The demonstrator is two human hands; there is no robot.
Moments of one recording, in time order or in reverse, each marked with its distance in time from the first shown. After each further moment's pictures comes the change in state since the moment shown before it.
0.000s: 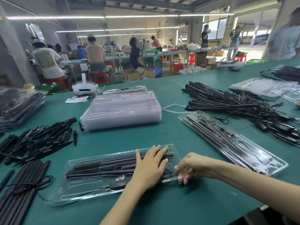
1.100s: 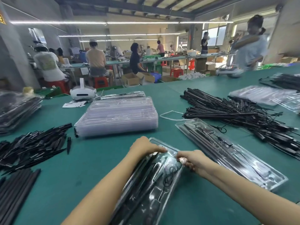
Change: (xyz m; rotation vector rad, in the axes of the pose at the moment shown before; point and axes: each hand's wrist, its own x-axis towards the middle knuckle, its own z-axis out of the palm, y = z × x) left_hand 0.082 0.014 -0.062 -0.181 -0.116 -0.452; right_hand 0.020 -0.011 -0.028 0.263 0.443 -0.085
